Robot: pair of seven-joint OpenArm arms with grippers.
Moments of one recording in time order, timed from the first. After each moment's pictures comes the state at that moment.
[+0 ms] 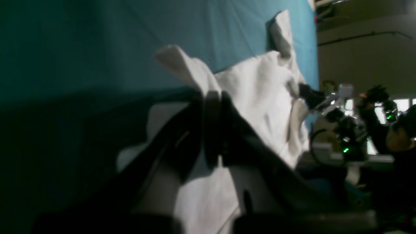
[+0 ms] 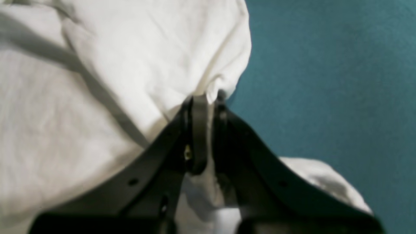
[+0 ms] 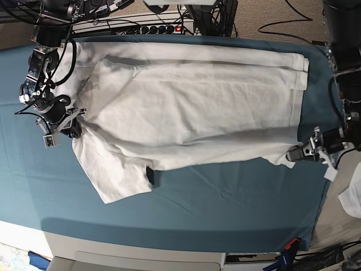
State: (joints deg) left arm -27.8 -30.7 -8.6 35.7 -79.8 -43.1 73.5; right arm 3.0 23.8 22.5 72.2 16.0 39.8 -31.2
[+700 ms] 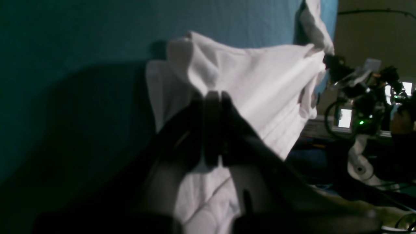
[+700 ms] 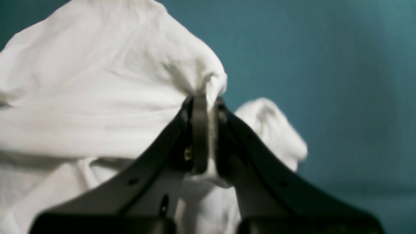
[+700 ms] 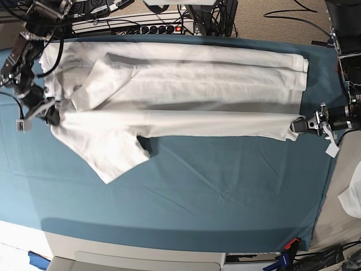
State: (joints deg) left arm -21.0 -33.0 -8.5 37.1 -83.1 -43.1 80.6; right arm -2.0 25.6 37.4 73.3 31.3 40.7 -43.5
